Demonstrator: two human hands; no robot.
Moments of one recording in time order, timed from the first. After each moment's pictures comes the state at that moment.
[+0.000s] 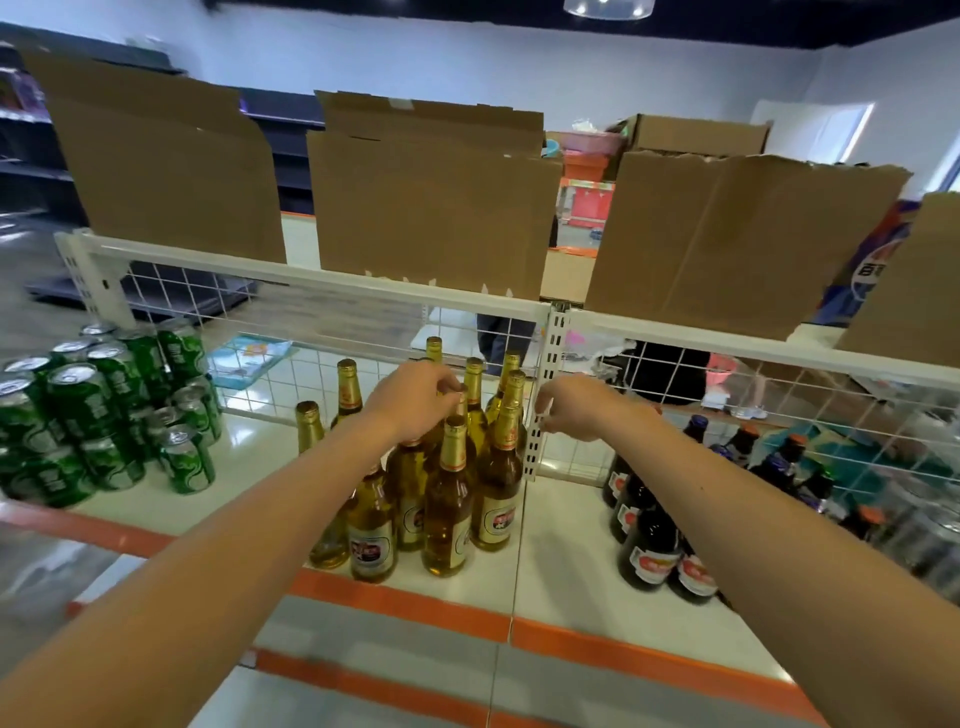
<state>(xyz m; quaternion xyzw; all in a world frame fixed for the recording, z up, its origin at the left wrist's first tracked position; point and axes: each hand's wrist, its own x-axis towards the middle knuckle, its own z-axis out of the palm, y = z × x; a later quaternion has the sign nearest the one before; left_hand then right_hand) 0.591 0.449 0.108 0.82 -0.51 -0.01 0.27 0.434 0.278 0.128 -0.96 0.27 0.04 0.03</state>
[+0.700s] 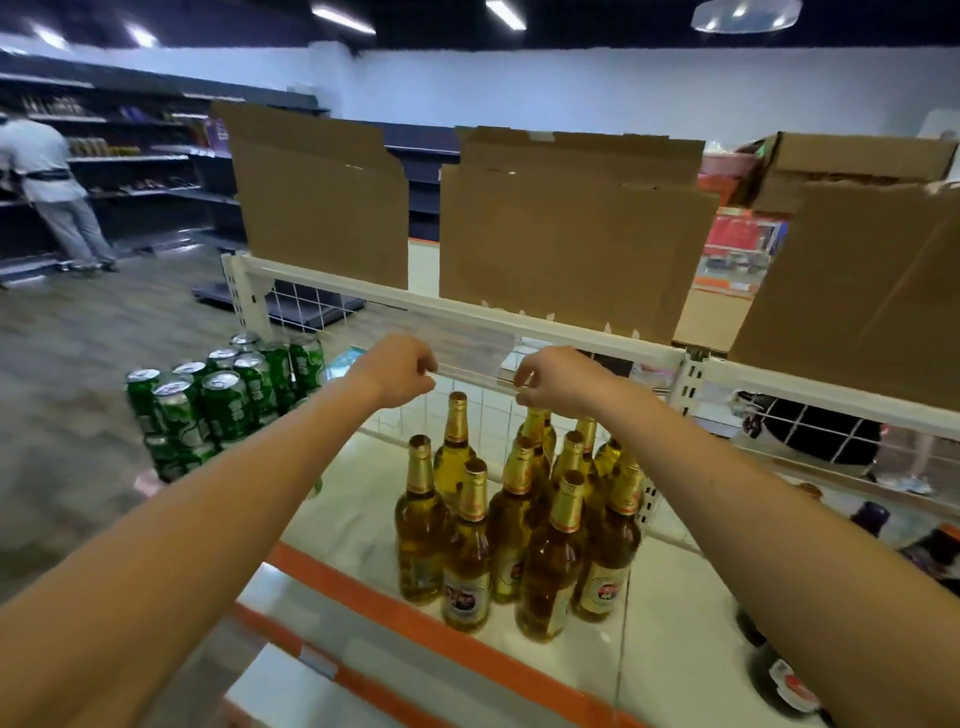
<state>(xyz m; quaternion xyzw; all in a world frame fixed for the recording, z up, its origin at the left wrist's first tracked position) 0.739 0.522 0.146 0.89 -0.41 0.02 0.18 0.589 0.336 0.169 -0.99 0.13 -0.02 0.08</state>
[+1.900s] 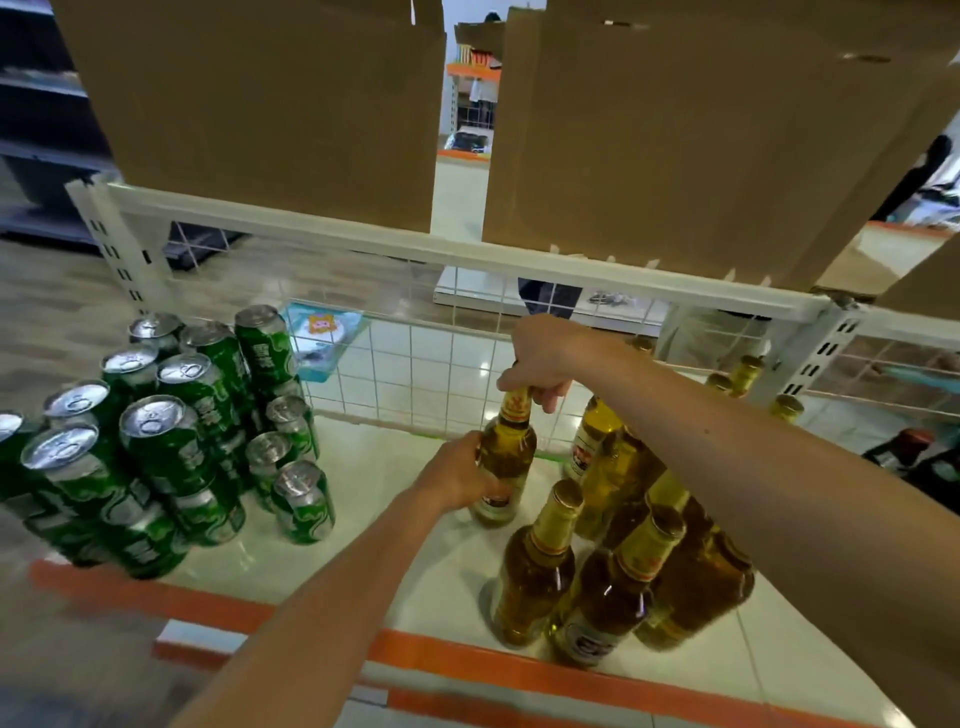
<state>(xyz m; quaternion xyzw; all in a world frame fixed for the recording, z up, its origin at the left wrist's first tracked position) 0.860 0.492 -0.067 0.80 -0.39 -0.30 0.34 0.789 0.384 0.120 -0.93 0.30 0.15 0.15</state>
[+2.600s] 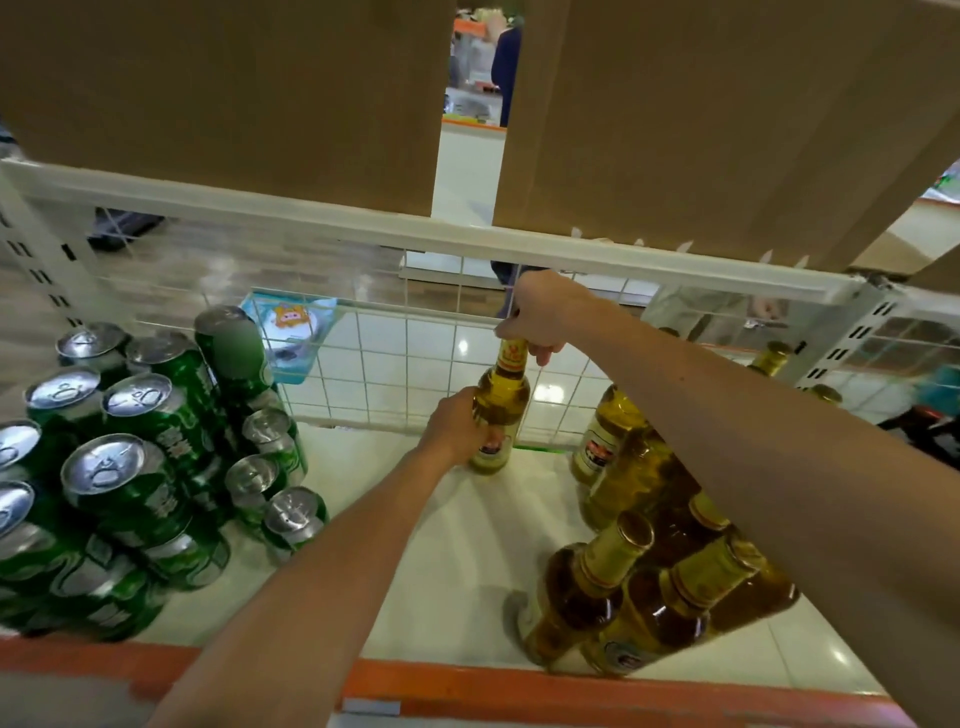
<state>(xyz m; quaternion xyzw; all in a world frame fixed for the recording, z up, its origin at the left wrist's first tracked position) 0.926 0.439 -0.071 0.79 -0.41 -0.28 0.36 0.854 0.341 0.105 -0.93 0.35 0.05 0.12</state>
